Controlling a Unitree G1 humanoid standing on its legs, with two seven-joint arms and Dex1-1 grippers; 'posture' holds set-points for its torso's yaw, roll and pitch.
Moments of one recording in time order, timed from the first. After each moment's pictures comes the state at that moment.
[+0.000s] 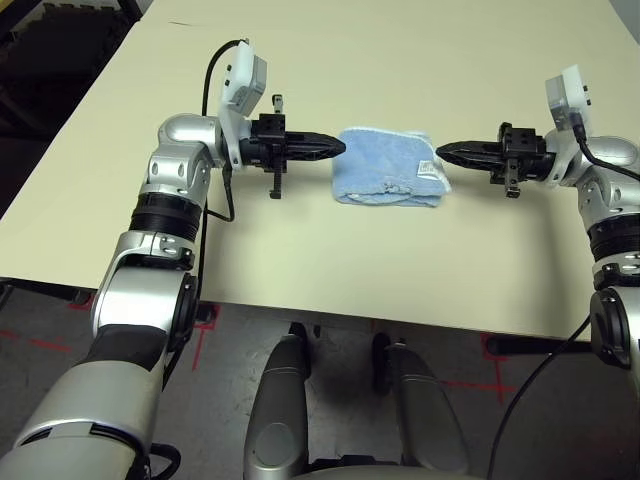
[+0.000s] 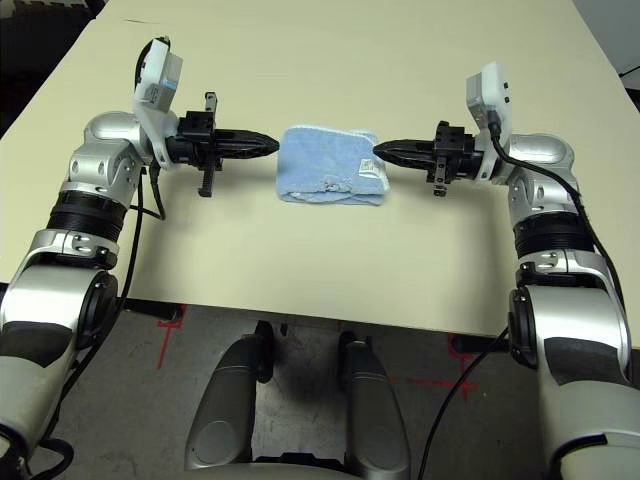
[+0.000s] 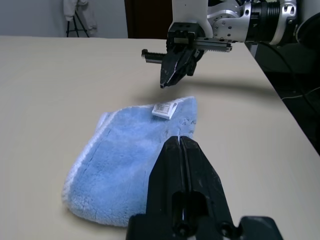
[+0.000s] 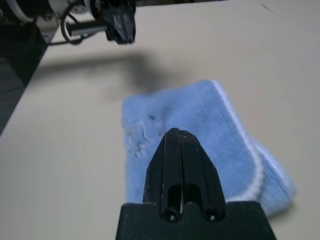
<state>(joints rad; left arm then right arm) -1.11 0.43 -0.06 0.78 -0.29 -0.01 -1.50 -0.96 -0.56 -0.09 0.79 0.30 -0.06 1.50</state>
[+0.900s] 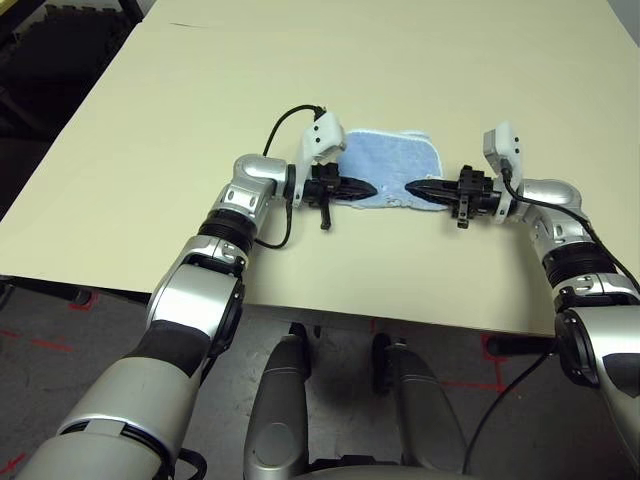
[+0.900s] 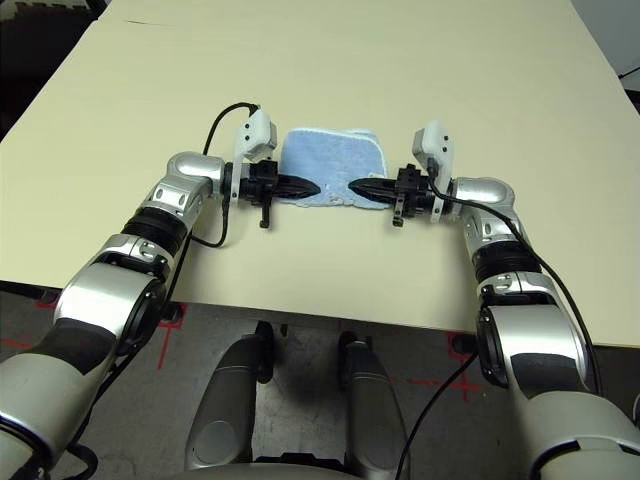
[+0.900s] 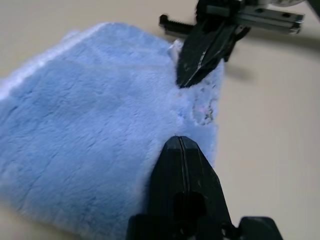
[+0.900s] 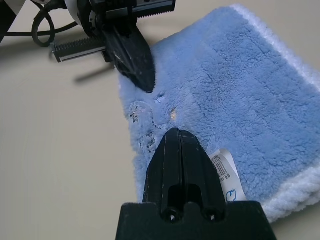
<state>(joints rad) -1.15 0.25 -0.16 1.08 -0.04 -0.12 -1.24 -0.89 -0.47 -0.04 0.95 0.20 -0.22 1.35</state>
